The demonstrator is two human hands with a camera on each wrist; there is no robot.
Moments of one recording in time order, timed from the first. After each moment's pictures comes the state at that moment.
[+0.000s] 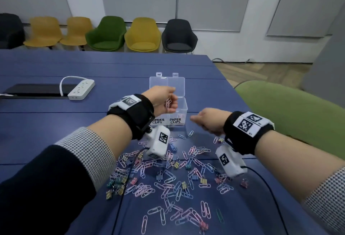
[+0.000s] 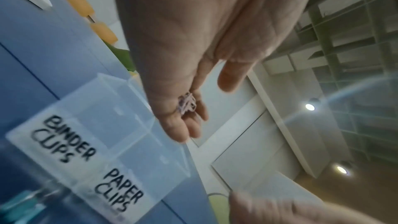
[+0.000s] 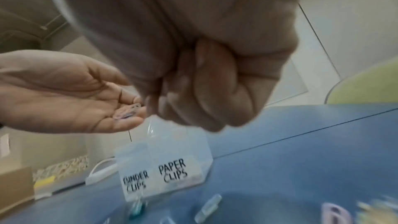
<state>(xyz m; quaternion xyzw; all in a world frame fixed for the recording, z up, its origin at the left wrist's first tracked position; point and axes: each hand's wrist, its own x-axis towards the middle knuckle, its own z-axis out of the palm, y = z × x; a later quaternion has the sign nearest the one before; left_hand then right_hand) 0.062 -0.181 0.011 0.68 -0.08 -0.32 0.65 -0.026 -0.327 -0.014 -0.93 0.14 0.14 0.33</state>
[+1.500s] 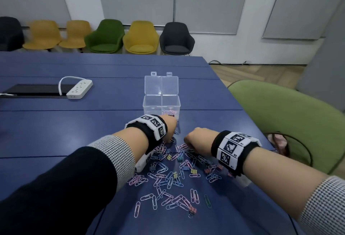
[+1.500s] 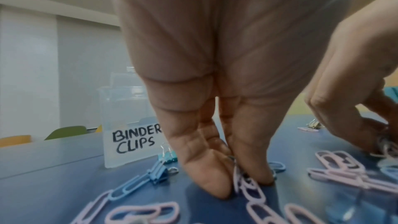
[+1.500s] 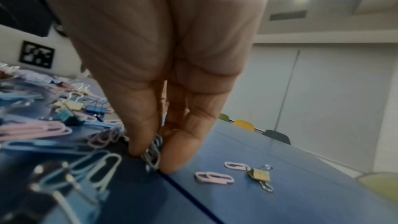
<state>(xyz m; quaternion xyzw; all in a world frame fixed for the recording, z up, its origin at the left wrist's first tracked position) 0.025 -0.199 -0.048 0.91 -0.38 -0.13 -0.12 -0.069 -0.305 -0.046 -0.97 -0.07 0.19 -0.11</state>
